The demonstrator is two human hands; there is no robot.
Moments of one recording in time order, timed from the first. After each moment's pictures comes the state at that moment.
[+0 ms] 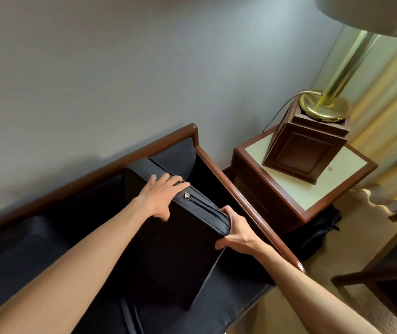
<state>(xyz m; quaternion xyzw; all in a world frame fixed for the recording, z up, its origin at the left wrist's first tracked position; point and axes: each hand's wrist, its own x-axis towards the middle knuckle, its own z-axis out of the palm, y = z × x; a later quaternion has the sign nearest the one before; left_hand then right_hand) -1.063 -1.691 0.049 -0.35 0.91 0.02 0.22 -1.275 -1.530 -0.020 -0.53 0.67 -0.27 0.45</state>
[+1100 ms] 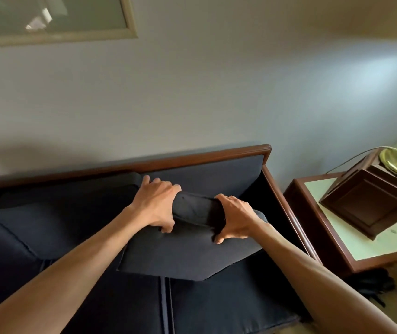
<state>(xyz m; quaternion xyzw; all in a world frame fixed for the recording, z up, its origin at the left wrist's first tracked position) -0.839 -1.554 0.154 -0.57 0.81 0.01 0.13 -1.080 -1.554 0.100 -0.80 0.56 0.00 0.21</state>
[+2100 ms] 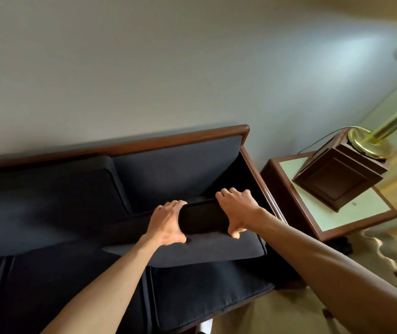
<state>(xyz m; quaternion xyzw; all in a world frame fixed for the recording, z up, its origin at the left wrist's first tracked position) -0.894 -1.521 -0.002 -0.57 0.78 0.25 -0.07 -1.113 -1.534 0.097 -0.80 0.53 0.27 0.05</state>
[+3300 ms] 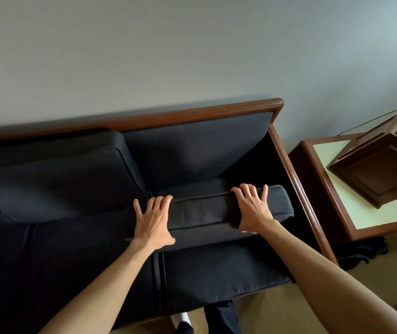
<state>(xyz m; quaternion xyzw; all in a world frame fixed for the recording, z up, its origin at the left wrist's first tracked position) -0.853 -1.508 -0.062 -0.67 0.72 0.14 0.09 -1.140 -1.557 -0.058 -0.79 0.58 0.16 0.12</state>
